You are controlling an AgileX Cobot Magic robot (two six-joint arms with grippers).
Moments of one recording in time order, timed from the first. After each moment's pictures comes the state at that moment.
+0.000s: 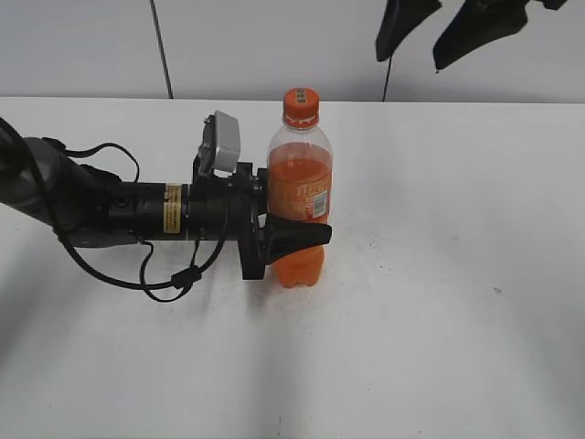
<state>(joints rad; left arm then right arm) -0.35 2.25 -1.09 1.22 -1.20 -0.55 0.47 1.70 -1.71 0.09 1.21 0.30</state>
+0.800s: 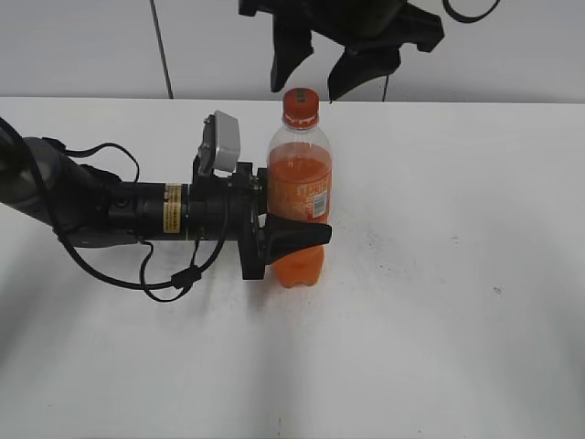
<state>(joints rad) -0.35 2.25 -1.09 1.22 -1.20 -0.55 0.66 1.81 -1.72 0.05 1.06 0.45</state>
